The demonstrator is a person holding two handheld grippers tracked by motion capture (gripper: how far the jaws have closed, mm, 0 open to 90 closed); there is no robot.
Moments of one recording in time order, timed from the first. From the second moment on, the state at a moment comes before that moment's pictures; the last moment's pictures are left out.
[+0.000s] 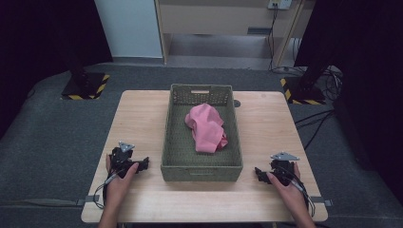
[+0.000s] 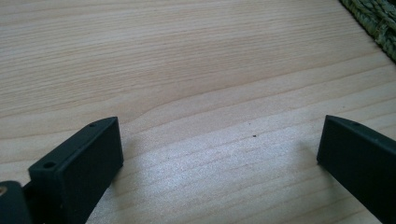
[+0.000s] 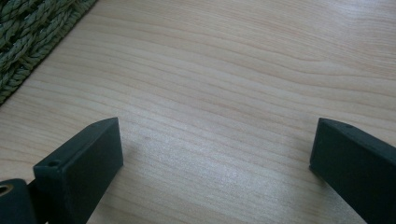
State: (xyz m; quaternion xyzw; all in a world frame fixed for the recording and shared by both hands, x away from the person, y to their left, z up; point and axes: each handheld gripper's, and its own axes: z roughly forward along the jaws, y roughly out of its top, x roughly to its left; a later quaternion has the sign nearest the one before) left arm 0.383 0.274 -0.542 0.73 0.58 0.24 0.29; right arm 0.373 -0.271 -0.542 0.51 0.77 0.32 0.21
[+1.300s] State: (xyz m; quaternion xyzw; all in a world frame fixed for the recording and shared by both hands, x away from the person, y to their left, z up) left arm 0.383 0.274 -0.542 0.73 0.58 0.24 0.29; right arm 0.361 -0.272 -0.481 0.49 0.76 0.36 0.23
